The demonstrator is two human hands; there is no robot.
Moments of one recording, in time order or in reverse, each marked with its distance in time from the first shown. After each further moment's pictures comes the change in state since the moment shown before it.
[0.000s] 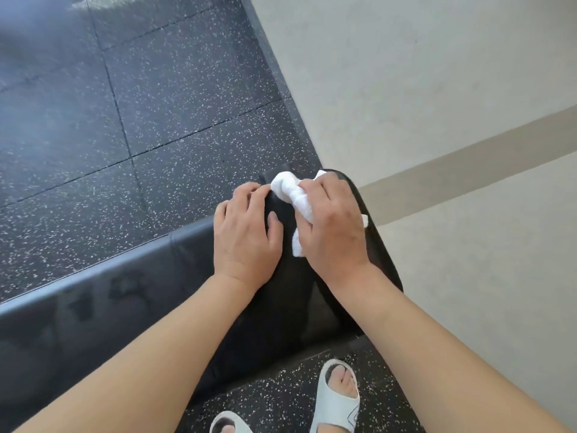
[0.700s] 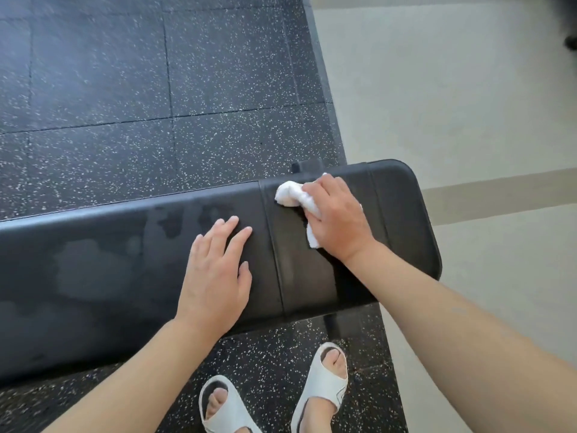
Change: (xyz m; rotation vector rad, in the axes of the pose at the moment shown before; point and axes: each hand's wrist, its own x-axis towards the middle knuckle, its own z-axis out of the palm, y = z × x) left_hand -0.169 -0.139 -0.071 0.008 -0.056 -0.067; right_hand -0.034 -0.081 0.046 -0.104 -0.175 -0.376
